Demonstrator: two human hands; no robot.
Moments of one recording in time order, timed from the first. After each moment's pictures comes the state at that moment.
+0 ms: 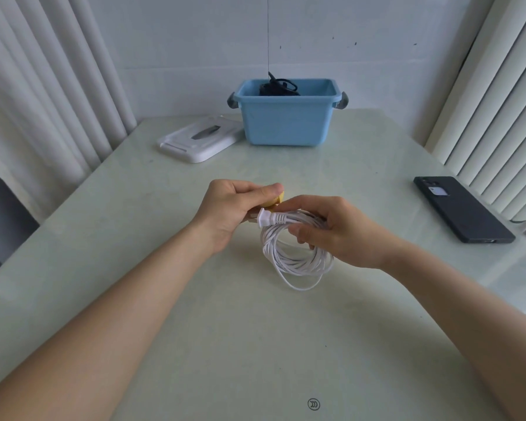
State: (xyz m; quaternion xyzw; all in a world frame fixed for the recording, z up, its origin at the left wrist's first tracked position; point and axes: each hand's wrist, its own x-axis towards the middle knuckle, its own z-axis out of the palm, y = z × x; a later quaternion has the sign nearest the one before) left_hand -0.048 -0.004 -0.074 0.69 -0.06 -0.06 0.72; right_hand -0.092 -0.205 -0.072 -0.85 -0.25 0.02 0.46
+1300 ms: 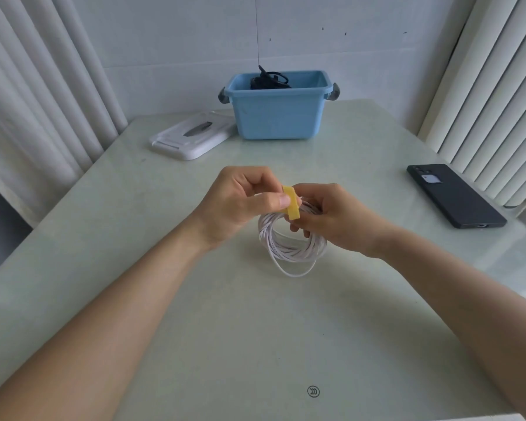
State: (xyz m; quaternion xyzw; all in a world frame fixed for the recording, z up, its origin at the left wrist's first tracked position) left_hand -0.062 -0.004 -0.062 0.70 -0.32 -0.05 0.64; right_hand -0.088 -0.204 -0.073 -0.84 -0.20 0.03 0.51
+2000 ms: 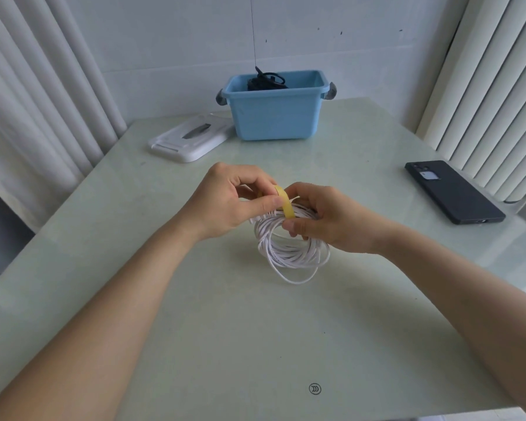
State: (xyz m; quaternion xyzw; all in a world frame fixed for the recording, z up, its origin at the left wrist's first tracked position) left_hand -0.051 0.007 -0.060 0.80 -0.35 0.06 0.48; right_hand -0.087 -0.208 -0.075 -0.85 -0.24 0.05 0.46
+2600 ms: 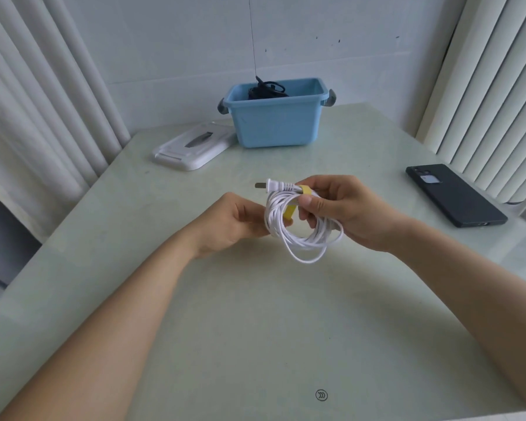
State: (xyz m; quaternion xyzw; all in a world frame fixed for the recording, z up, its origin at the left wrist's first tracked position) left_hand -0.042 0.019 -0.084 0.80 -0.30 -0.15 0.51; right_hand -0.078 -0.220 -0.074 -0.72 -0.20 0.06 0.66
